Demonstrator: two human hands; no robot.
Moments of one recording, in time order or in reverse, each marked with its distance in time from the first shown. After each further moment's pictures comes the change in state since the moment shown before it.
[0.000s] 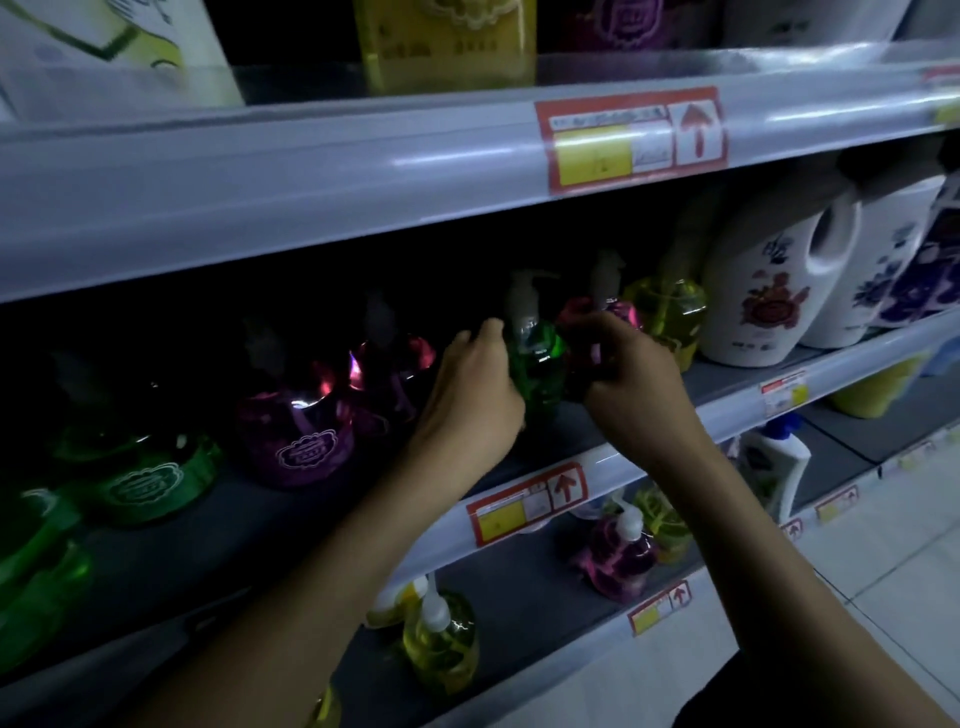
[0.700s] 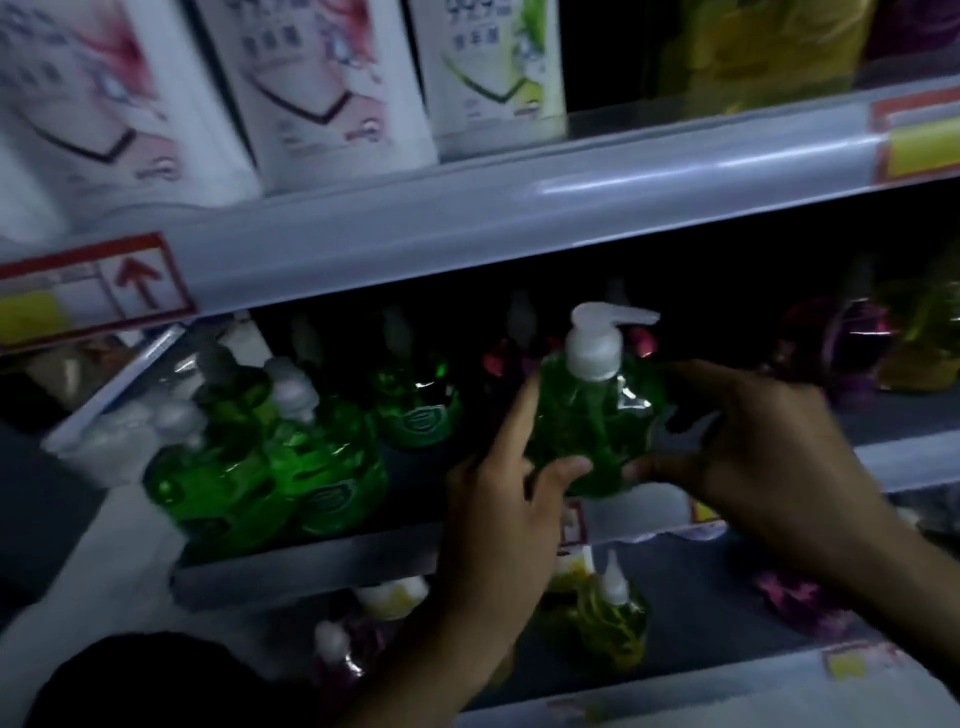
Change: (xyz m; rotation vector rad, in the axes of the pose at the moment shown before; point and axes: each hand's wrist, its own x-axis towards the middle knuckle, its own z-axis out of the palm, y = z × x) left_hand -0.146 -0.081 -0.082 -0.363 0.342 -0.041; right_hand -0.072 -0.117 0.027 -0.199 -0.224 -0.221
